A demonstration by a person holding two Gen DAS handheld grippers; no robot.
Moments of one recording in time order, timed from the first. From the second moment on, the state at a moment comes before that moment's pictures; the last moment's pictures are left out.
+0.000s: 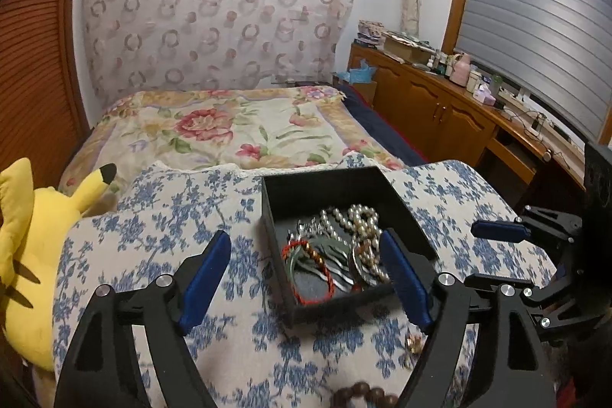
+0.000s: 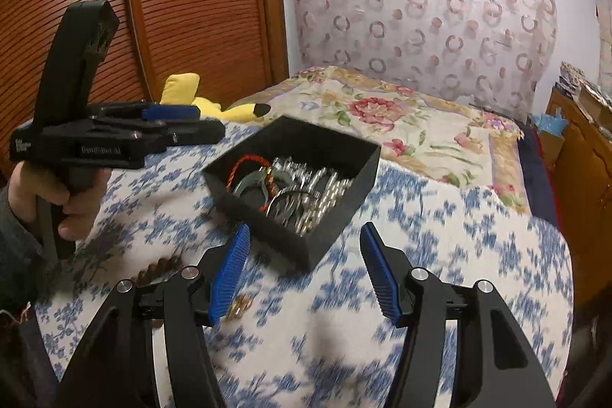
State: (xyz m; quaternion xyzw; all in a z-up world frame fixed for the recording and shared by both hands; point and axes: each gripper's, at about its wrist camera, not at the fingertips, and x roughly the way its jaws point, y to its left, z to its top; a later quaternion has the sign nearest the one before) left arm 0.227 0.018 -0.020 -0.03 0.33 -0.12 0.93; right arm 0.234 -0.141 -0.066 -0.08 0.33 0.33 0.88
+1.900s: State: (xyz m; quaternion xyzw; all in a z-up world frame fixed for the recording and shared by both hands) left arm 0.158 0.006 -0.097 0.02 0.43 -0.15 0.89; right arm 0.206 -0.124 -0.115 -0.11 0.40 0.33 0.85
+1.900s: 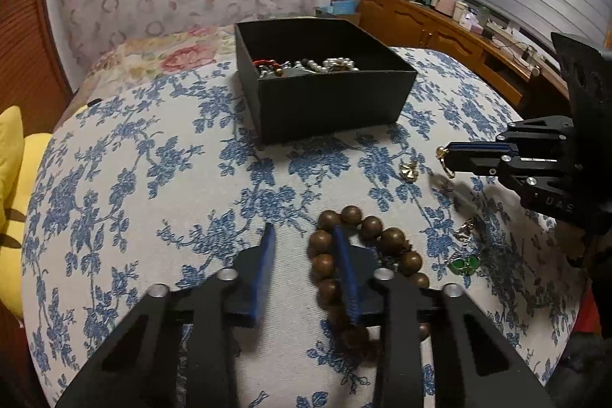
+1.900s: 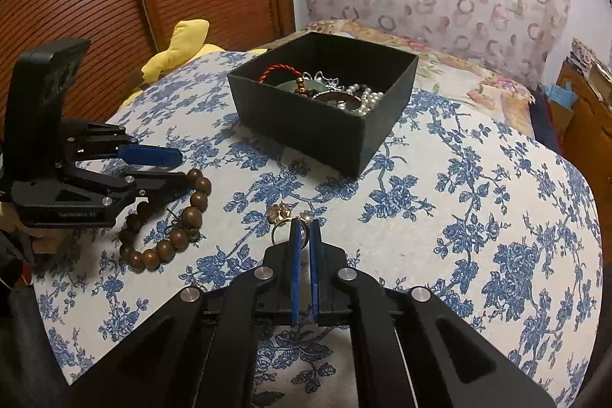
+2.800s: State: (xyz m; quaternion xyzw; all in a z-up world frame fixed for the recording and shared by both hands) left arm 0.169 0.006 0.007 0.01 0.31 -0.16 0.94; right arm 0.214 -0.121 -0.062 -0.09 0.33 0.34 0.88
